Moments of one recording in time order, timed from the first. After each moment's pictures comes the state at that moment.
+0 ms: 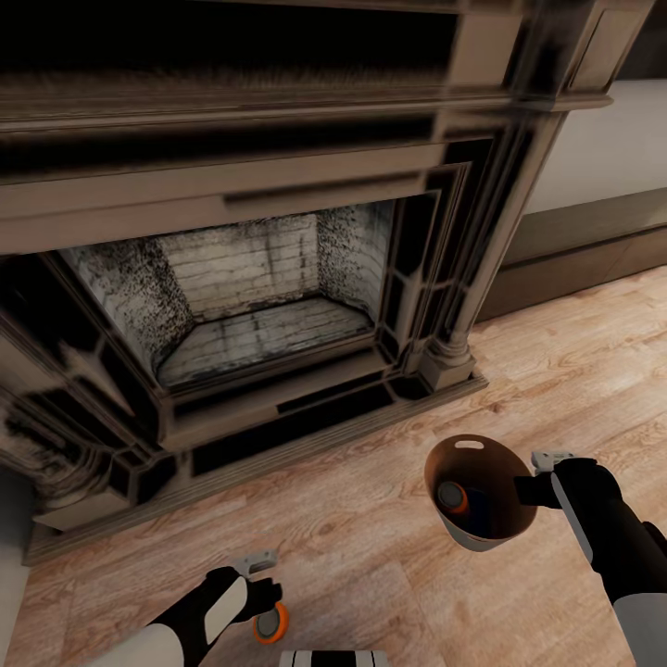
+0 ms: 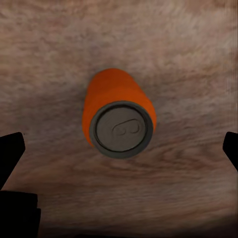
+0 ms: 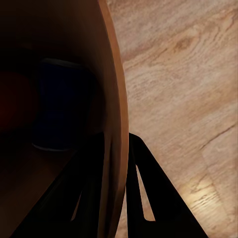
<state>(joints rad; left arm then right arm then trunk) -0.59 -0.04 -0.45 -0.34 0.75 0.40 0.22 -0.56 -0.29 -0.10 -1.16 0.05 1.05 0.13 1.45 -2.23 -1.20</state>
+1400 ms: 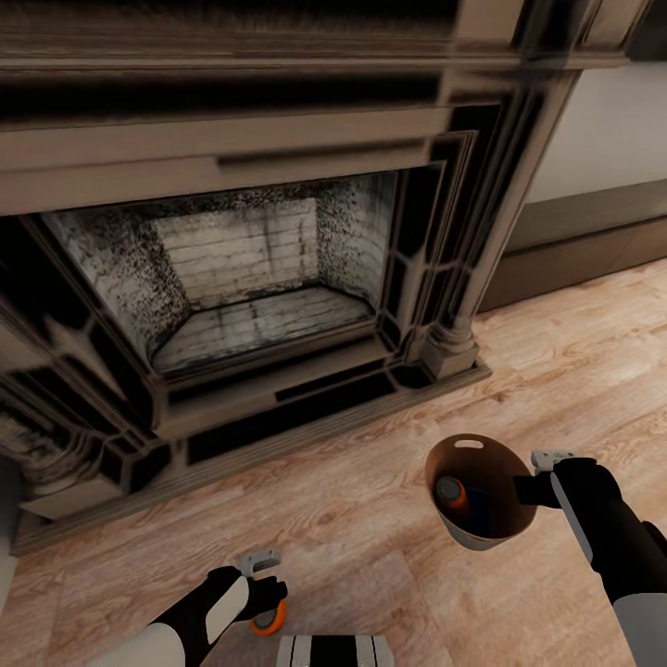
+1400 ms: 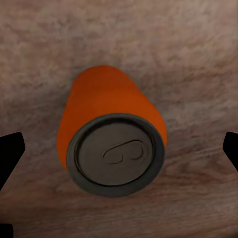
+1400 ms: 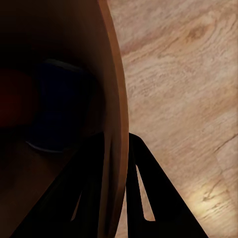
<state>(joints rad) -0.59 -0.04 -0.45 -0.34 0.75 0.39 0.17 -0.56 -0.29 -0.10 -1.16 0.05 1.05 0.13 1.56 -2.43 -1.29</state>
